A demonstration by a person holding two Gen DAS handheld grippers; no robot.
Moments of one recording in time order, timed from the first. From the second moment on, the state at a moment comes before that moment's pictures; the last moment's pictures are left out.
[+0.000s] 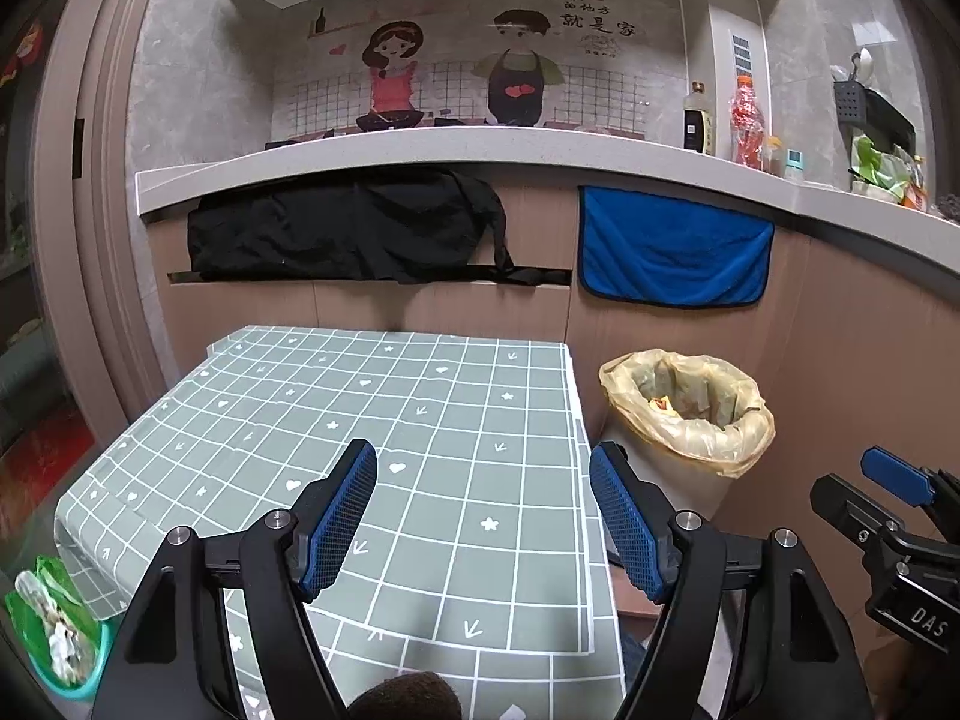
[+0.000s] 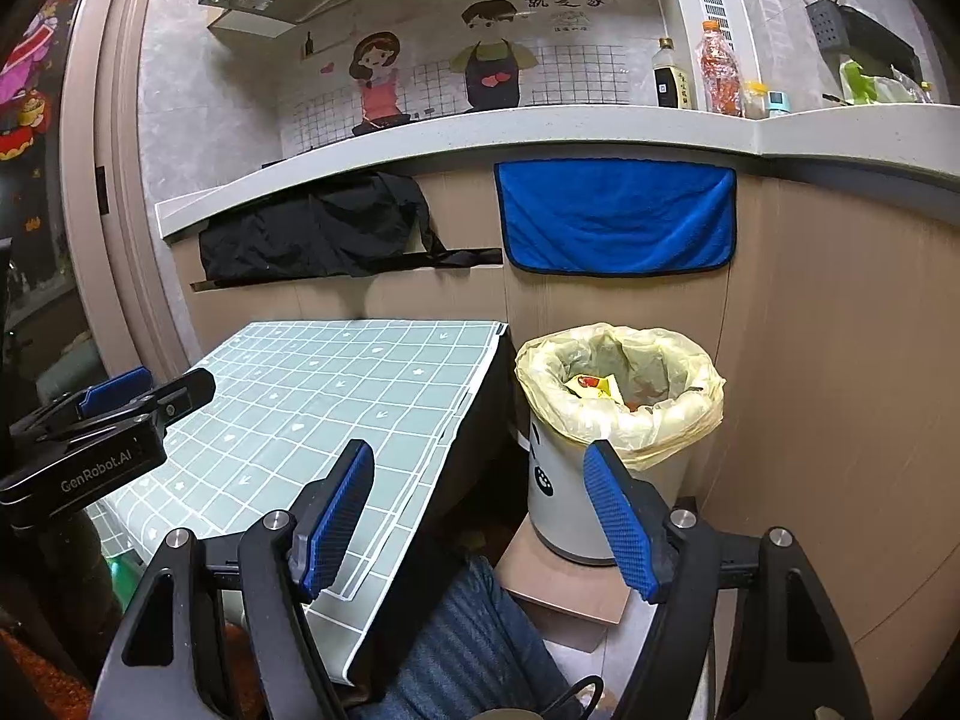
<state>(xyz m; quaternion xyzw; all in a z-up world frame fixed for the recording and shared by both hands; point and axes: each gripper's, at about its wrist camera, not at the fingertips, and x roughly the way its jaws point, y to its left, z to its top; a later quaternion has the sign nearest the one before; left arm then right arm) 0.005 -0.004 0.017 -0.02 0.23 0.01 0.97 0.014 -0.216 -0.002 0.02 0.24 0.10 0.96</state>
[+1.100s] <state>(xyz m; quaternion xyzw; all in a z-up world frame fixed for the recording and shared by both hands) -0.005 -0.016 0.022 0.00 0.22 0.00 0.98 0.004 -0.215 0.005 0.01 0.23 0.10 0.97</state>
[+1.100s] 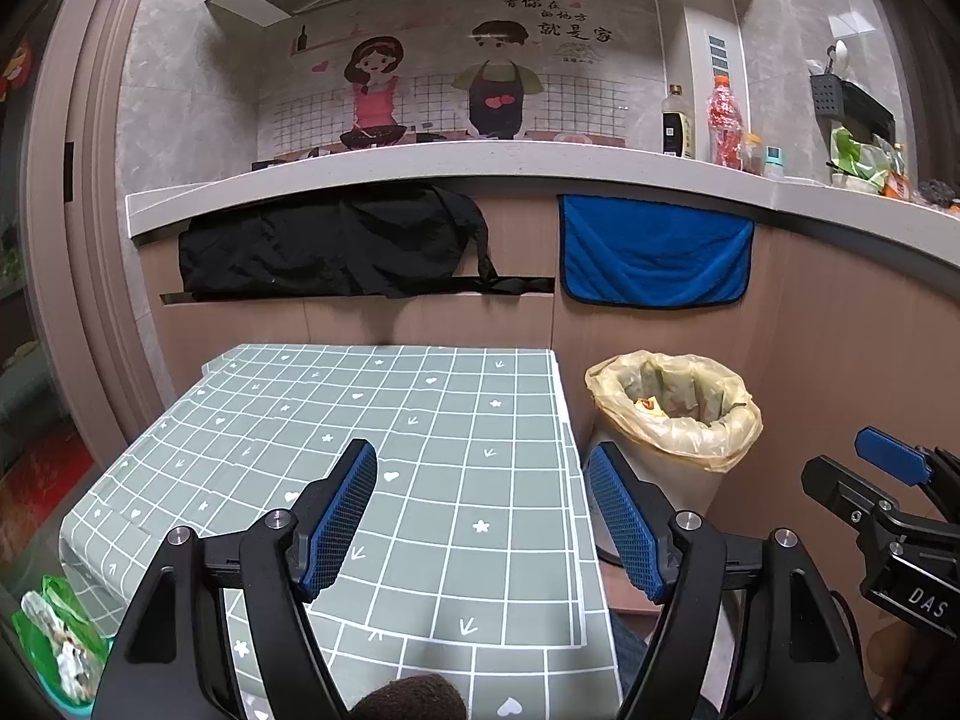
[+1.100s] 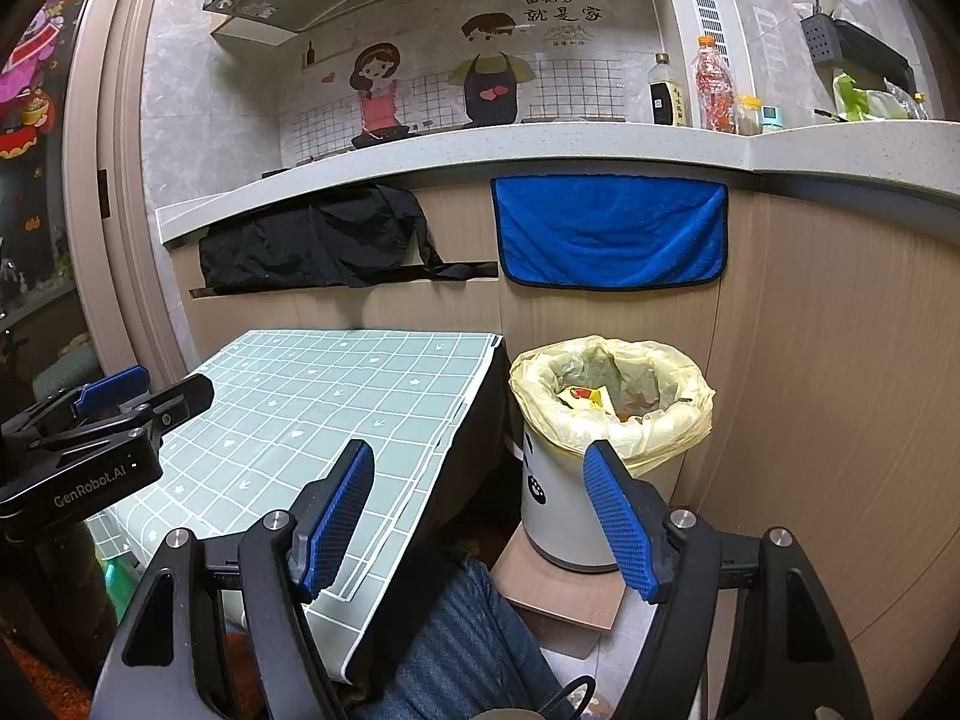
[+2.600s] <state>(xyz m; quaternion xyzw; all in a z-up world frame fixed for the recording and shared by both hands) -0.005 -0.024 0.023 0.01 0.22 -0.03 0.98 -0.002 -0.225 0.009 0.02 0.22 0.08 0.97</state>
